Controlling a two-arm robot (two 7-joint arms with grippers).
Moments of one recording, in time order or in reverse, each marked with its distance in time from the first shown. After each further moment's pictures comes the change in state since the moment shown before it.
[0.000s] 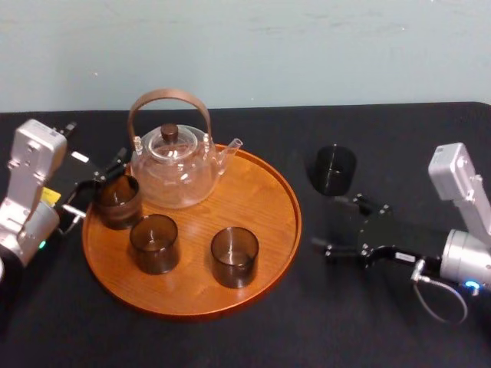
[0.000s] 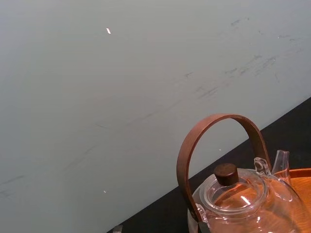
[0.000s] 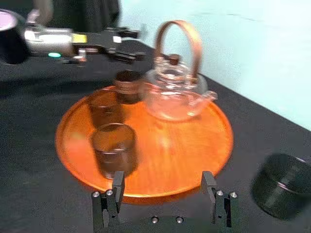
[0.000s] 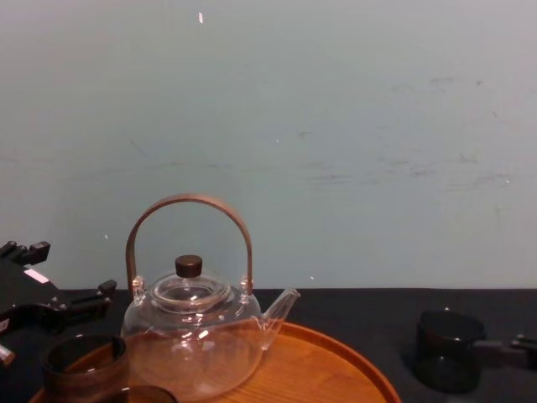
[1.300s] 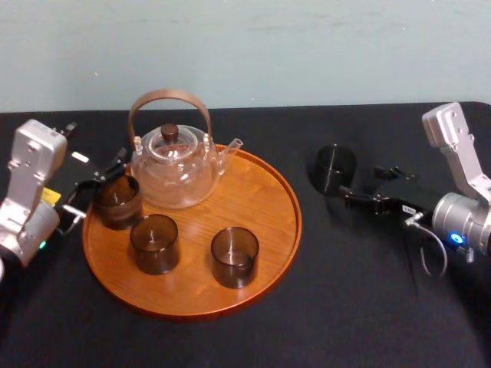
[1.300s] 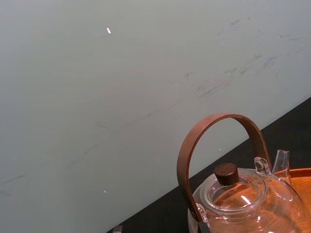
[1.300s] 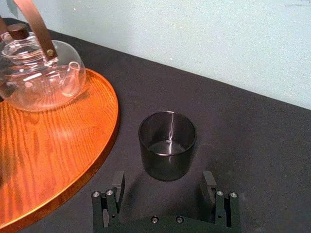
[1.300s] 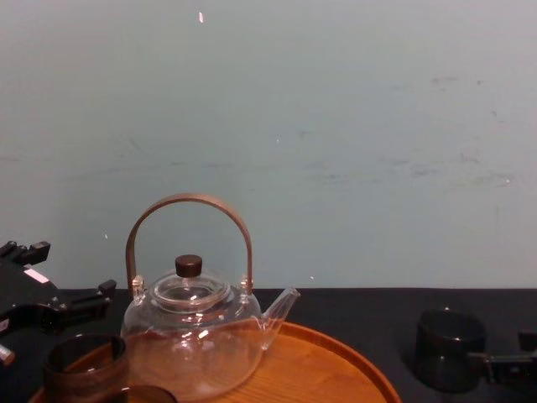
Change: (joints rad) left arm 0.000 0.000 0.000 0.000 0.000 0.000 0.000; right arm 0.126 -0.193 0.095 0.216 -0.083 0.245 -0.235
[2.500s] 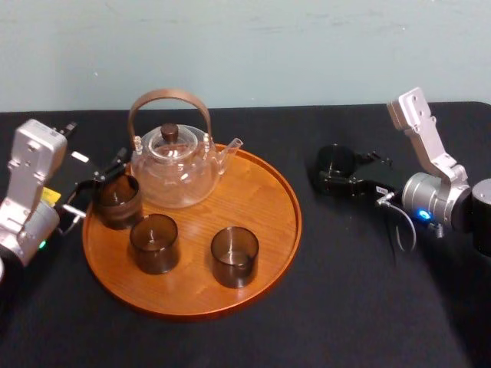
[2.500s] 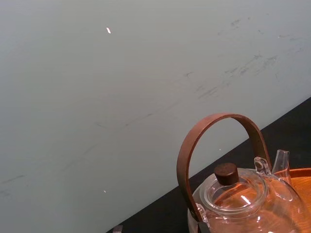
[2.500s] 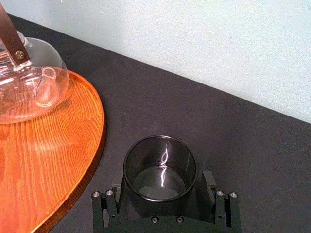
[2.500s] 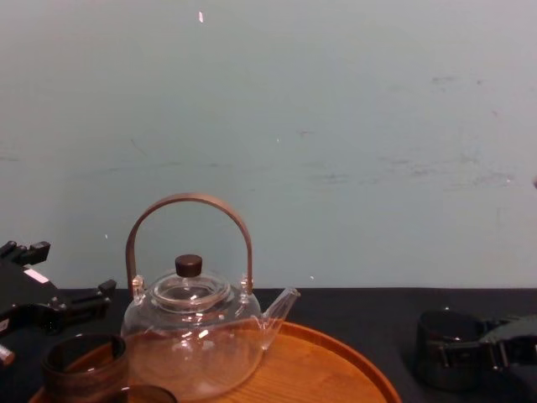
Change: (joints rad) left arm 0.000 0.000 0.000 0.000 0.000 0.000 0.000; right arm 0.174 -0.132 -0.039 0.237 -0.120 -0.028 0.035
